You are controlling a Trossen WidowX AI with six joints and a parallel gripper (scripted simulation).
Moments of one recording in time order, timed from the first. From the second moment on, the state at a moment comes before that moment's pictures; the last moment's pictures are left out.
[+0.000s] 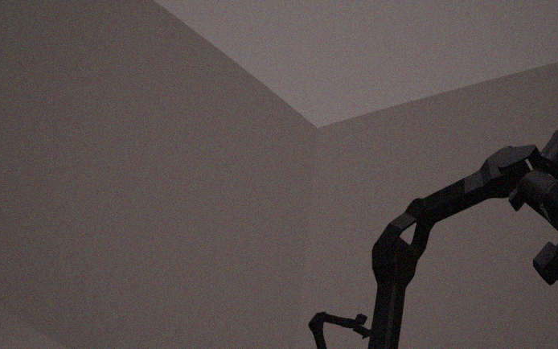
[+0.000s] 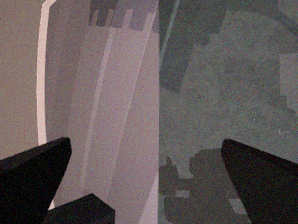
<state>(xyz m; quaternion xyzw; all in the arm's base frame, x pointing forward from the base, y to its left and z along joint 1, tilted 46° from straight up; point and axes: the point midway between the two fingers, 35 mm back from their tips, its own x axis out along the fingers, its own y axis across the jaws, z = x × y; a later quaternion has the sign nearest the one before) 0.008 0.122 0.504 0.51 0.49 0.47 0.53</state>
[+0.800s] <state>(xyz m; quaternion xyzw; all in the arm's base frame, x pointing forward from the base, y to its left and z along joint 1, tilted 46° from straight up) 0.055 0.184 0.423 0.51 0.56 0.27 0.59</state>
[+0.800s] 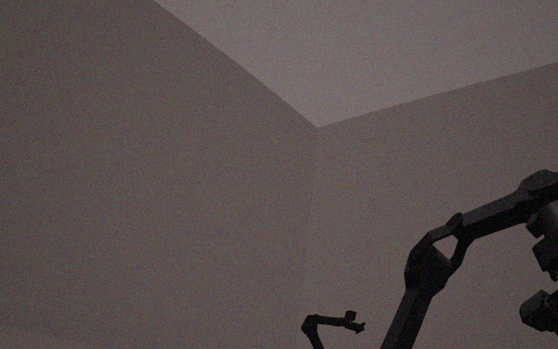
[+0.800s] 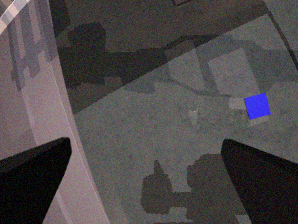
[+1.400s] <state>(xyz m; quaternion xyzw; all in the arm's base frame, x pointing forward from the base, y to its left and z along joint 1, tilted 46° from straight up) 0.104 0.197 0.358 0.53 0.60 0.09 0.58</state>
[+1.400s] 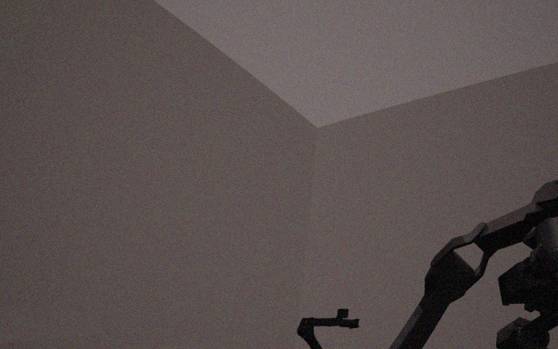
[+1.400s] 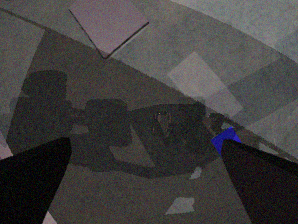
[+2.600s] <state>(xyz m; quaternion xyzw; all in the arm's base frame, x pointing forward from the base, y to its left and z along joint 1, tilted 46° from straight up) 0.178 0.153 0.242 0.61 0.62 -0.28 0.40</state>
